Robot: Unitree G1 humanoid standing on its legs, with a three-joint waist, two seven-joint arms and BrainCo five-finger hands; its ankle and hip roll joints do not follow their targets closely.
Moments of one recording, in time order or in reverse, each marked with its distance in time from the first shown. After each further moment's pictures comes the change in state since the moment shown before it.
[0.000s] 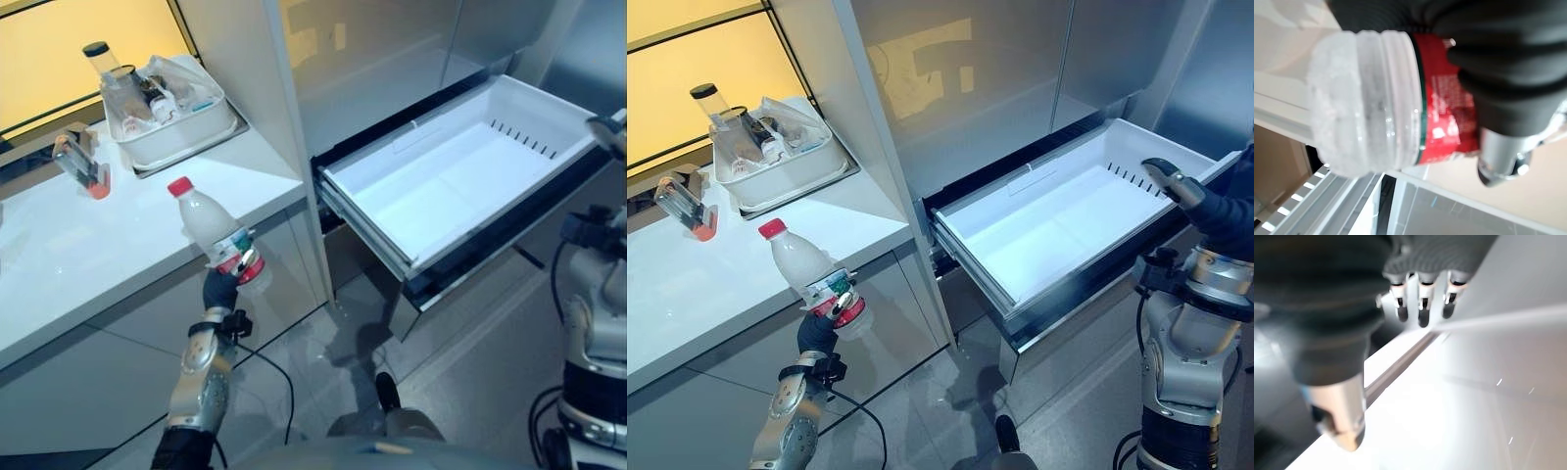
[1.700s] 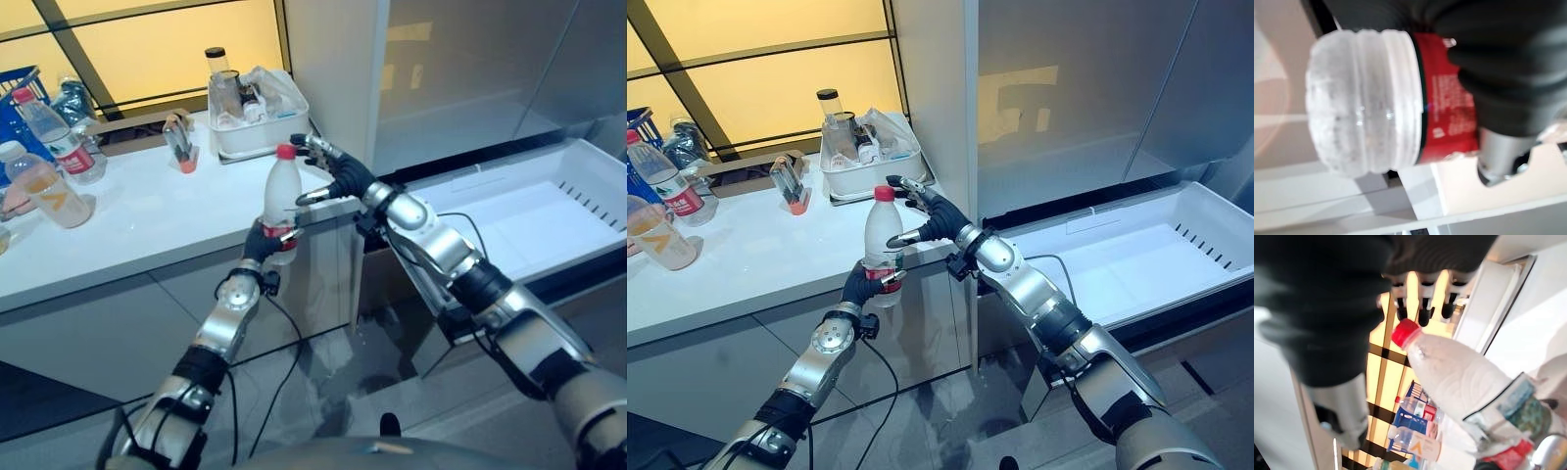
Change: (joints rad) left arm -0.399 0.130 -0.256 0.290 0.395 0.061 0.196; right arm -0.567 0.043 0.897 0.733 0.240 0.312 0.343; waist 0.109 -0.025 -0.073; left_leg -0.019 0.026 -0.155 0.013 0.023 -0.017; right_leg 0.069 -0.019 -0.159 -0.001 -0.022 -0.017
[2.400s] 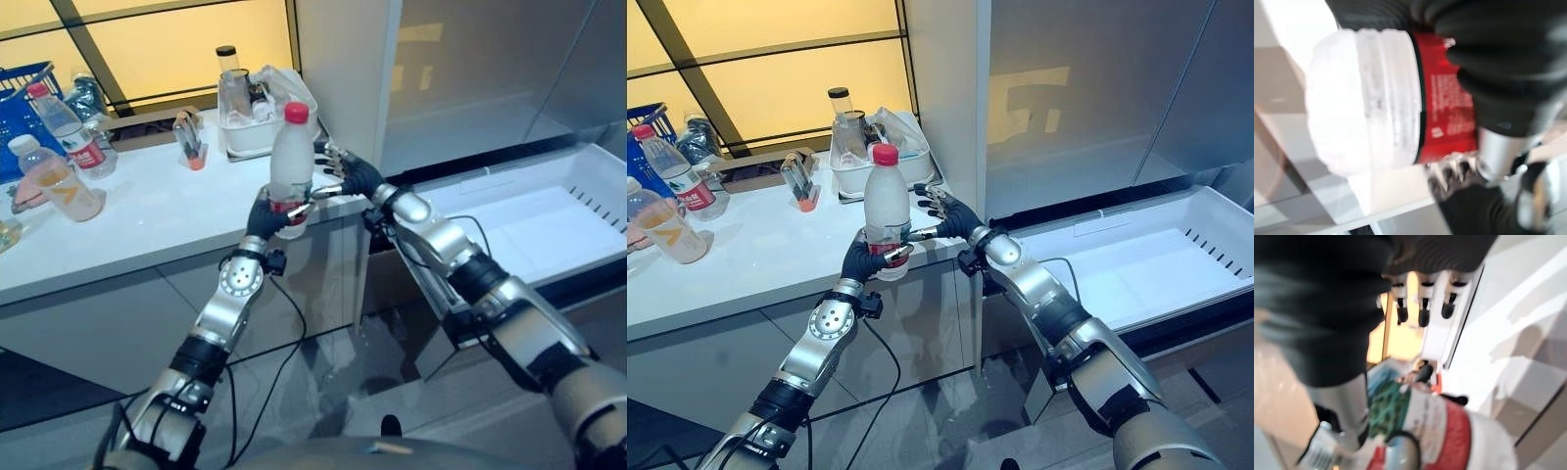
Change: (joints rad) left arm -0.029 0.001 0.002 -0.187 -0.014 -0.044 -0.009; right arm -0.118 0.017 0.046 0.206 0.166 0.040 0.040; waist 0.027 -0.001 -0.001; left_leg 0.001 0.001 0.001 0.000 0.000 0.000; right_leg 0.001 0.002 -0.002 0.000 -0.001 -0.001
